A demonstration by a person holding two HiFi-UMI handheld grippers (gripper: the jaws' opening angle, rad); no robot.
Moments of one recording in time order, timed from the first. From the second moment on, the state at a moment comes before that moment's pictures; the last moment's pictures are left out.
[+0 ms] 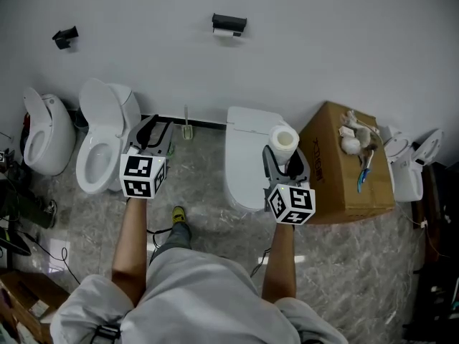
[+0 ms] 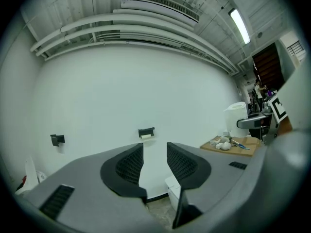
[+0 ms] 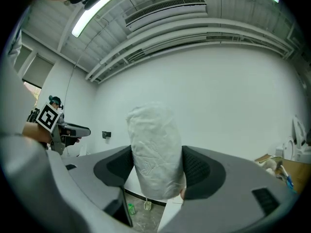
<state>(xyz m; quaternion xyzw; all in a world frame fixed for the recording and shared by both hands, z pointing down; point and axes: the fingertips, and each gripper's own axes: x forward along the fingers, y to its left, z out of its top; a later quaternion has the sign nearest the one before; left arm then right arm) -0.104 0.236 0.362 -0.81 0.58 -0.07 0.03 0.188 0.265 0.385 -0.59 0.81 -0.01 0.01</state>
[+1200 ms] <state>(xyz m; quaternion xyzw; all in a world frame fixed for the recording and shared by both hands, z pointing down) -0.197 -0.061 0.377 -0.86 0.51 -0.08 0.00 0.109 0.014 0.384 -0.66 0.75 -0.04 0.01</state>
